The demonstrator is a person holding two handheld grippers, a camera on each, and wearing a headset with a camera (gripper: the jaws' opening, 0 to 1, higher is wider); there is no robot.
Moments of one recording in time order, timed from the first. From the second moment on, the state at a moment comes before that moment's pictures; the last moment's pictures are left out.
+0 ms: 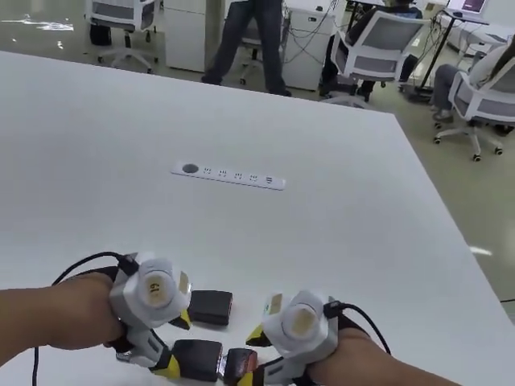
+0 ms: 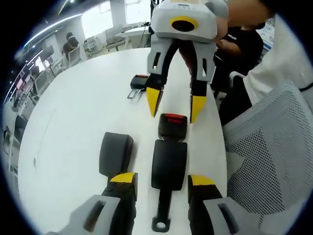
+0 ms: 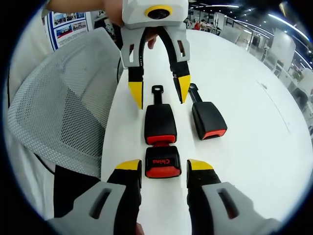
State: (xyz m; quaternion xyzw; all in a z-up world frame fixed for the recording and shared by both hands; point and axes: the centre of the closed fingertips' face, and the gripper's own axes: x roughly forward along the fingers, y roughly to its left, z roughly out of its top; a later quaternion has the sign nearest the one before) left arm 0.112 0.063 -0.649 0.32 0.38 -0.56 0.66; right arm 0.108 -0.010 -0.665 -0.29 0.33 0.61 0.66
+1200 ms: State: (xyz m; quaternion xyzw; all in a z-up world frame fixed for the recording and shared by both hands) left arm 0.196 0.057 -0.682 0.38 0.38 -0.56 0.63; right arm 0.194 -0.133 -0.690 -0.36 0.38 0.53 0.67
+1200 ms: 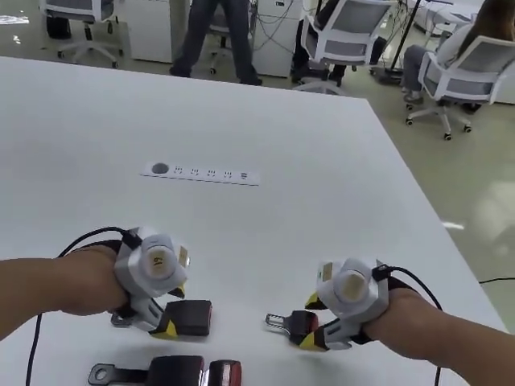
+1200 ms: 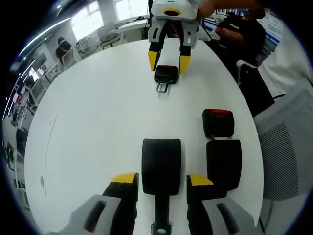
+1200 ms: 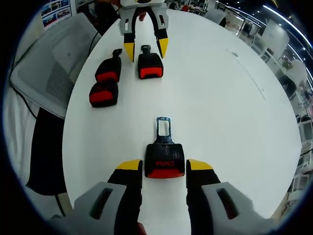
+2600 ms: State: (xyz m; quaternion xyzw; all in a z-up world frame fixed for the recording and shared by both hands) left arm 0.199 0.065 -0.697 0.37 0.40 -0.57 0.62; right arm 0.193 -0.062 -0.693 -0.37 0.37 0.57 0.64
